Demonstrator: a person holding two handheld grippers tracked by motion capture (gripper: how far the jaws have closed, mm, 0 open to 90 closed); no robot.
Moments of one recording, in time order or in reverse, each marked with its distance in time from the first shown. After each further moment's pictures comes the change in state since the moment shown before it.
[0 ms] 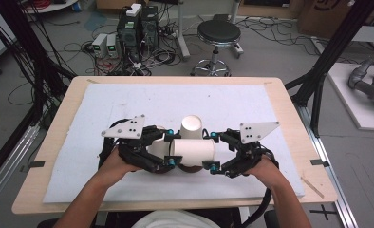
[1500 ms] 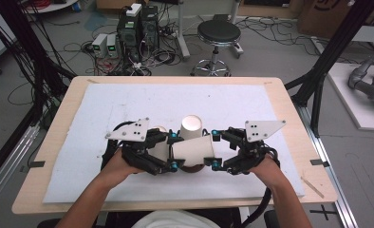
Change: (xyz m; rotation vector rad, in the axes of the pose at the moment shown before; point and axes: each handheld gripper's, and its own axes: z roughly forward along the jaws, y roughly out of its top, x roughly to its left) left arm -0.002 -0.005 0.009 0.037 -0.016 0.000; right arm 0.003 0.009 -0.007 -0.054 0.010 -0.028
